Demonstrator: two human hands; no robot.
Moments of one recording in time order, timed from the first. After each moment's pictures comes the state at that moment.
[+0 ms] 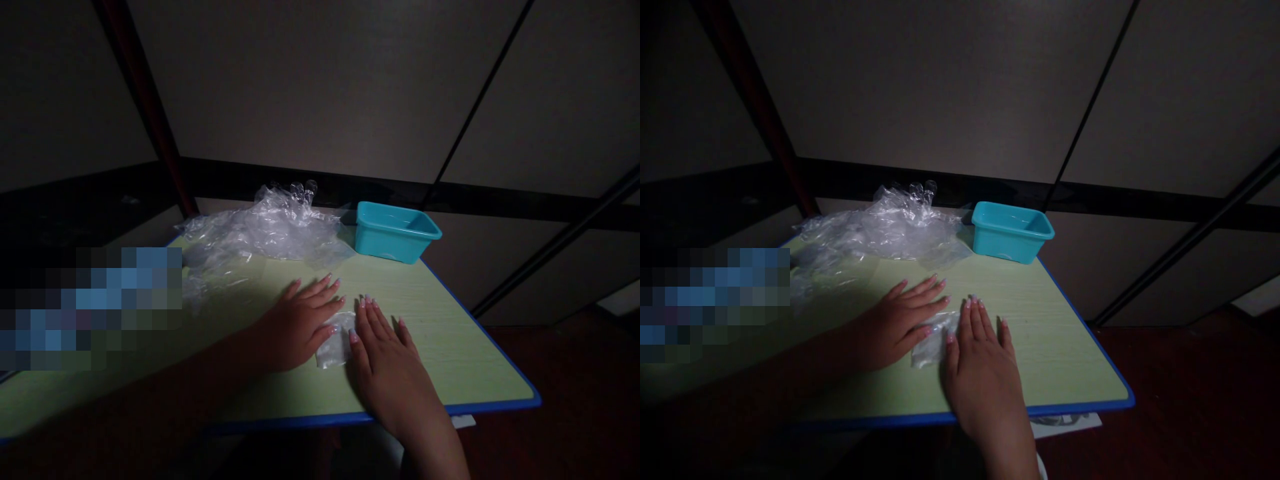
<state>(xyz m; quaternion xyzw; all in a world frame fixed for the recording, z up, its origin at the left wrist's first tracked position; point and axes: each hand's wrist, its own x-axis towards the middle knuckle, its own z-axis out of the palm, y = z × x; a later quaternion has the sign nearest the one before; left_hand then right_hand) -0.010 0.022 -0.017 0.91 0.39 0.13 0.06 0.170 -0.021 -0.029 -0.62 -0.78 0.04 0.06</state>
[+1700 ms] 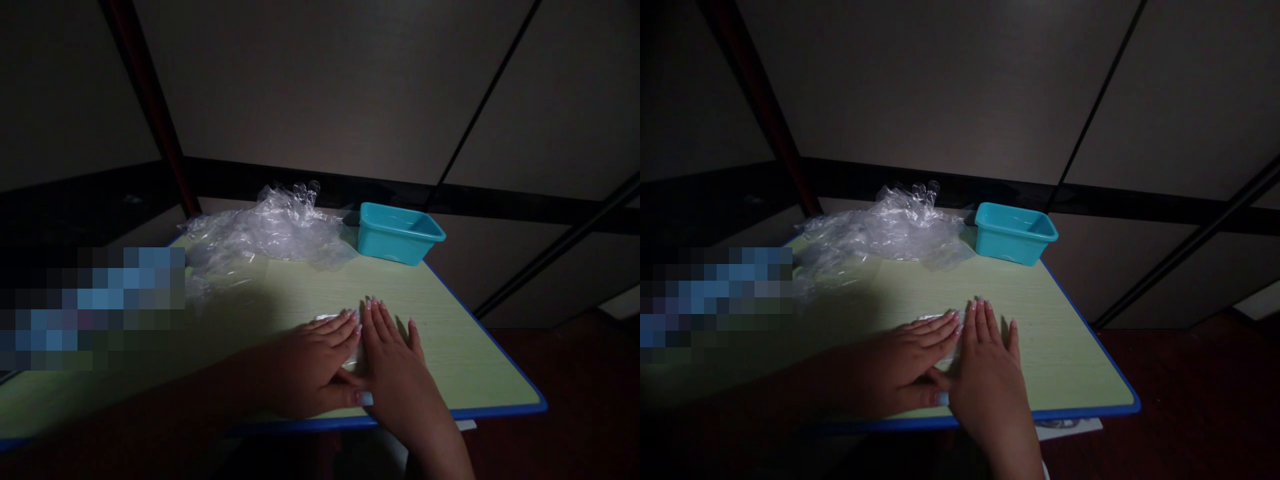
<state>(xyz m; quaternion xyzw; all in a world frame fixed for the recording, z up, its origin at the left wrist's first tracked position) -0.003 -0.002 -0.005 0.93 0.29 0.05 0.21 0.170 -0.020 -0.029 -0.62 -0.79 0.03 0.03</state>
